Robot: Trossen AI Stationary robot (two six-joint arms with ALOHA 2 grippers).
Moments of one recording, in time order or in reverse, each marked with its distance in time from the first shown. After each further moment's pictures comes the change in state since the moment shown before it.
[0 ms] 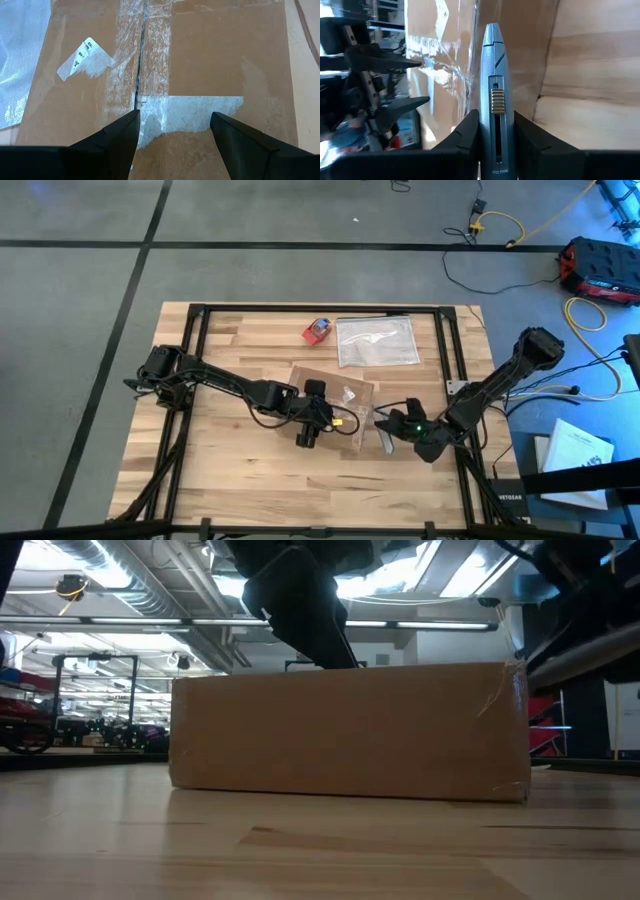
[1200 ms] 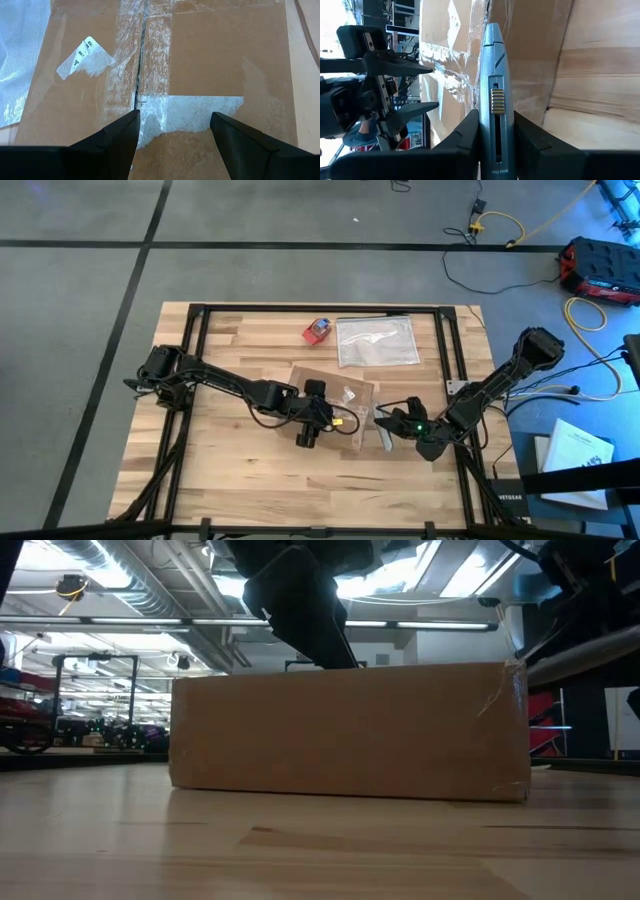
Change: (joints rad) left arm 0.000 0.000 0.000 0.000 0.002 -0.008; right arm 0.002 -0.002 -0.022 0.059 0.067 -0.060
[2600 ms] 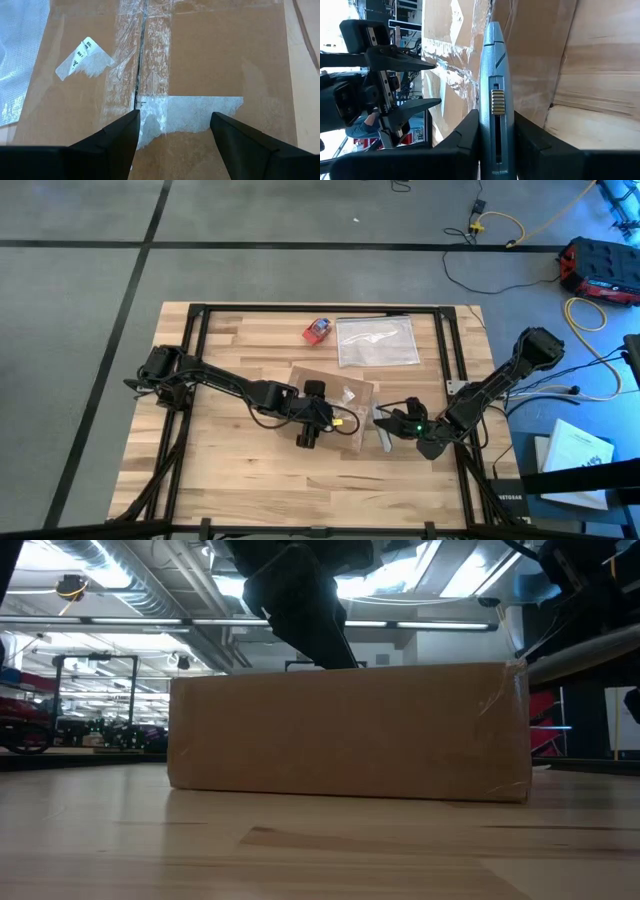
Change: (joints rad) left arm 0.000 0.000 0.000 0.007 0.000 -0.007; right arm 0.000 0.000 -0.014 0.068 -0.024 -0.050
